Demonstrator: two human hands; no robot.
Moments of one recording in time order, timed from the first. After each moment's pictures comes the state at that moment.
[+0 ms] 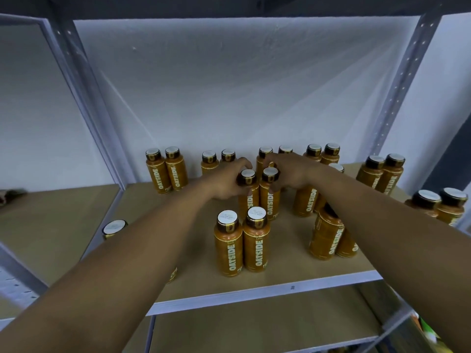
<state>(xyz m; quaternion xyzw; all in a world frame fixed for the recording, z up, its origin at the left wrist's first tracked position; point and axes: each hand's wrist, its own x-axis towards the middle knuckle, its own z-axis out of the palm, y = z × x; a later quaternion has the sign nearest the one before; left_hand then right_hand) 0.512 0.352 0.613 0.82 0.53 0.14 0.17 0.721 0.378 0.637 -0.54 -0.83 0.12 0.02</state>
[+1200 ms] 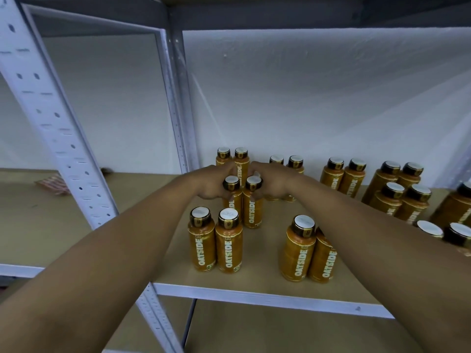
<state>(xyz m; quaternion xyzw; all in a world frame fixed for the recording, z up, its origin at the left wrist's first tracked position) 0.337 0.298 0.629 0.75 0.64 0.04 0.14 0.532 0.362 0.628 -0.42 -0.90 0.13 0.03</state>
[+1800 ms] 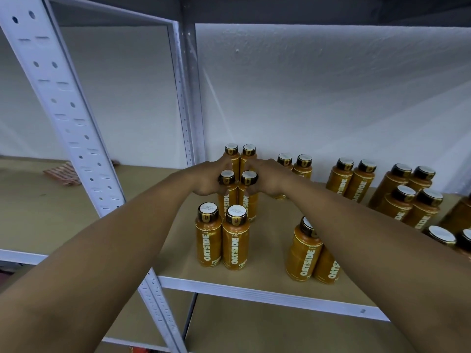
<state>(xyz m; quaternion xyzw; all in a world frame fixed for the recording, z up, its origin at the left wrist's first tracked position) 0.311 0.291 0.625 0.74 0.66 0.07 0.16 0.503 0.360 0.621 -0.42 -0.89 0.15 0.06</state>
